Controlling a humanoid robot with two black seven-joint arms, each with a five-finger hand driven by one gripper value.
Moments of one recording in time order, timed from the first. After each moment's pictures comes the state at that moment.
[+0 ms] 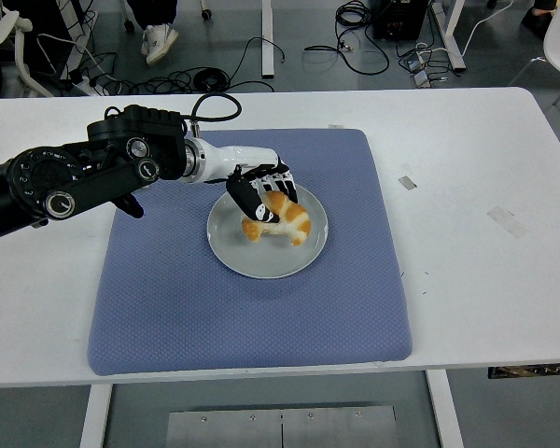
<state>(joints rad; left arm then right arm) -1.27 0.26 -0.10 -1.01 0.89 -0.31 0.15 -0.08 0.00 0.11 0.12 -0.10 -0.08 0.22</state>
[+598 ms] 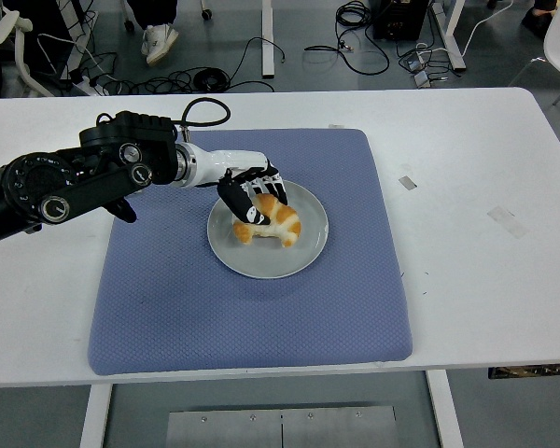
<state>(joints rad) -1.24 0.27 -0.09 -1.00 0.90 -0.30 0.15 -0.08 0.00 0.11 0.12 -0.10 -0.08 0.22</state>
